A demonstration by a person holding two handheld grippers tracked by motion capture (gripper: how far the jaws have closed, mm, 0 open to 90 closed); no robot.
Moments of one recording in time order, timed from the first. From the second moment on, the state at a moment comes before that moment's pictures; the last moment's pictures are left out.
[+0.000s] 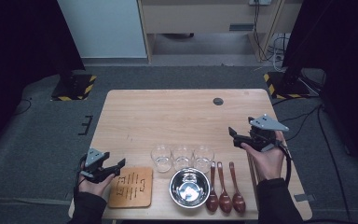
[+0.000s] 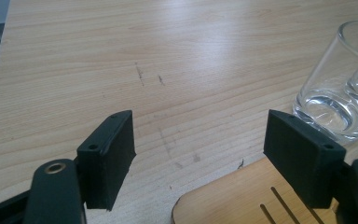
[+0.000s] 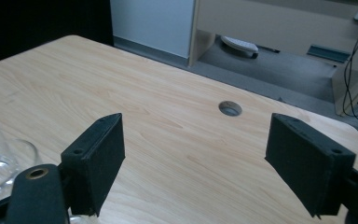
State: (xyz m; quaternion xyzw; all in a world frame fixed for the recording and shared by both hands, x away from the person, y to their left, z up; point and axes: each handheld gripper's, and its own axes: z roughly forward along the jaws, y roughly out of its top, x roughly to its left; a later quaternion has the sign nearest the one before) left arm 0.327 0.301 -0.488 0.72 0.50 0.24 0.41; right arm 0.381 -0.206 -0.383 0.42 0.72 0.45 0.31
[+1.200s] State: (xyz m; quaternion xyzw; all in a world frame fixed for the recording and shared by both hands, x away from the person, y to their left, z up) left arm 0.316 0.308 -0.493 0.73 0.51 0.23 0.40; right arm 0.370 -0.074 -0.347 0.34 0.74 0.51 0.28
